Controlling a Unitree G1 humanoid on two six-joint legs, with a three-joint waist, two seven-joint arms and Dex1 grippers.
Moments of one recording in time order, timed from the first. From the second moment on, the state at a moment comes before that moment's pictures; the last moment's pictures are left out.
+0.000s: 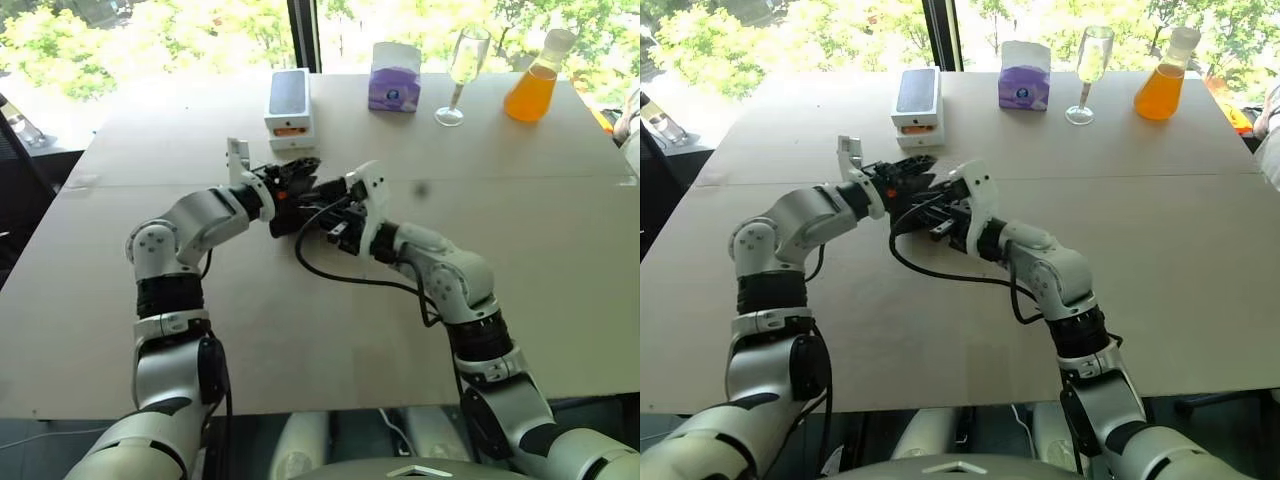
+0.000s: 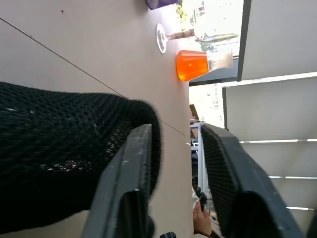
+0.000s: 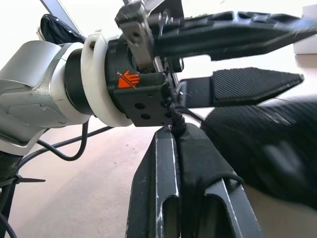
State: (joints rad) left arm -0.77 0.40 0.35 0.36 -1.74 1.07 0.37; right arm -0.63 0.06 0.17 -0.04 0.46 0.73 0.49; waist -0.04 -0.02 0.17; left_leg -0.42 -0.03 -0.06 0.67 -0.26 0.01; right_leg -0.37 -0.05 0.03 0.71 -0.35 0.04
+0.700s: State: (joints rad) left arm -0.66 0.59 0.23 0.20 -1.15 0.93 -0.21; right arm -0.67 -0.12 0.03 -0.19 0.60 0.86 0.51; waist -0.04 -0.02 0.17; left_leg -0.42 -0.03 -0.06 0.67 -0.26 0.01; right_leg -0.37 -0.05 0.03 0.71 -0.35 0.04
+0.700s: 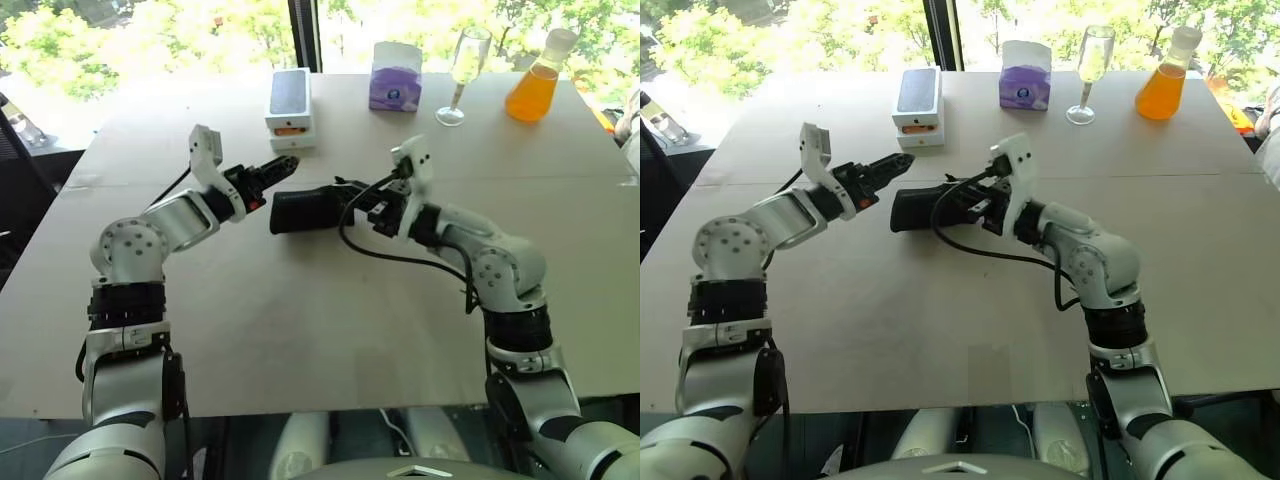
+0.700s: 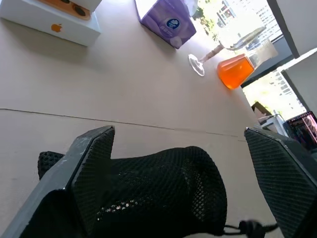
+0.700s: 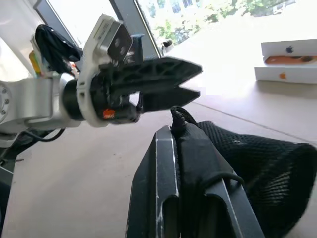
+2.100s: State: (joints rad) left arm -0.51 0.41 -0.11 -0.17 -0.32 0.32 -0.59; right arm -0.89 -0.31 0.02 -0.23 0.73 1.02 0.56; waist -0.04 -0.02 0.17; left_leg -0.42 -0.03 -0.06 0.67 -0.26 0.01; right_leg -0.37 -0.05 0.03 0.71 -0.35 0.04
